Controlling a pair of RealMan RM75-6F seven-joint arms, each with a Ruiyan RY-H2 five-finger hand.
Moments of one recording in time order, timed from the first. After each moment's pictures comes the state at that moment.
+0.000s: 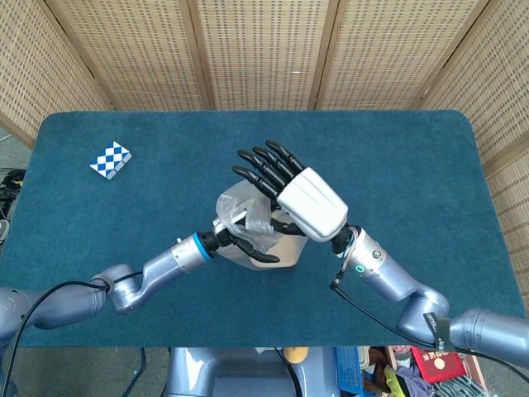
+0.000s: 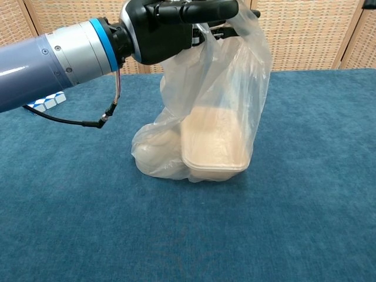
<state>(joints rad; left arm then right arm) -1.09 -1.58 -0.10 -1.27 1.62 1.14 -1.53 0.90 -1.22 0.31 -1.72 -1.55 1.17 -0.01</state>
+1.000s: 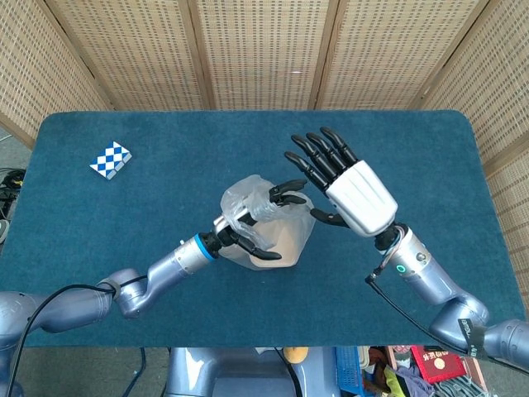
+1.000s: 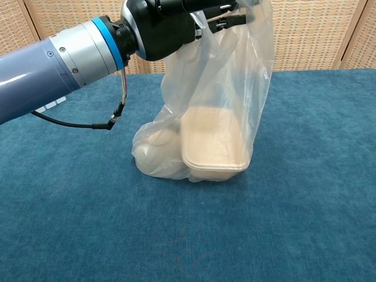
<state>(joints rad) -1.07 -1.62 -0.14 -1.27 1.61 1.17 -1.53 0.78 -1.11 0.28 -1.69 -1.60 1.29 -0.05</state>
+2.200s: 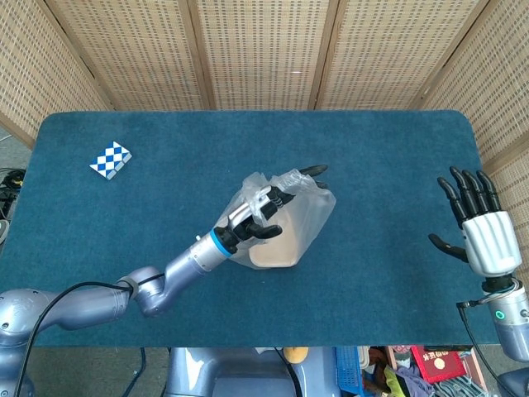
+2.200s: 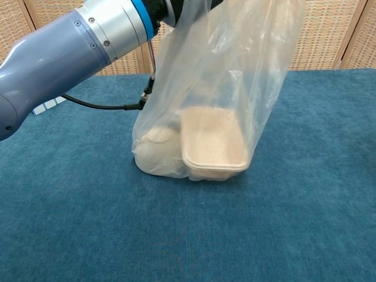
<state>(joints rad) -1.13 -1.67 -0.26 -1.29 1.57 1.17 -1.42 0.35 -1.21 0.11 -1.27 -1.58 1.63 0.14</state>
